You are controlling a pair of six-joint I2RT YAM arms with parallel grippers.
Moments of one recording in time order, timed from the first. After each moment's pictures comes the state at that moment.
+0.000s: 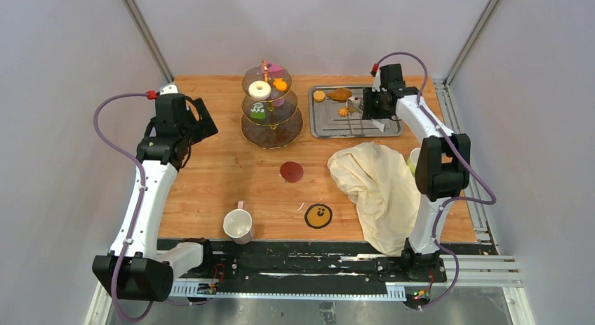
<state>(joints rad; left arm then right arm) -0.03 1.11 1.18 -0.68 -0.22 -0.39 0.15 1.96 1.64 -0.58 -0.10 0.06</state>
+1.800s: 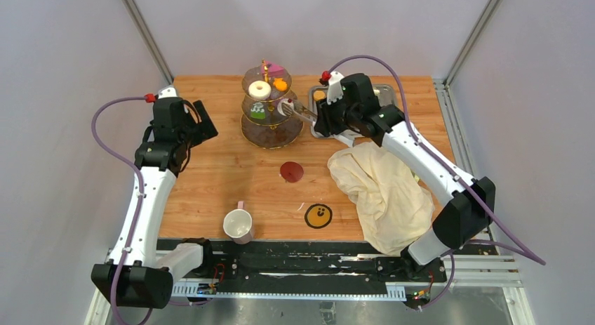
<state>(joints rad) -0.03 1.06 1.15 -0.68 -0.21 -0.39 0.57 1.54 1.48 -0.56 -0.19 0.05</state>
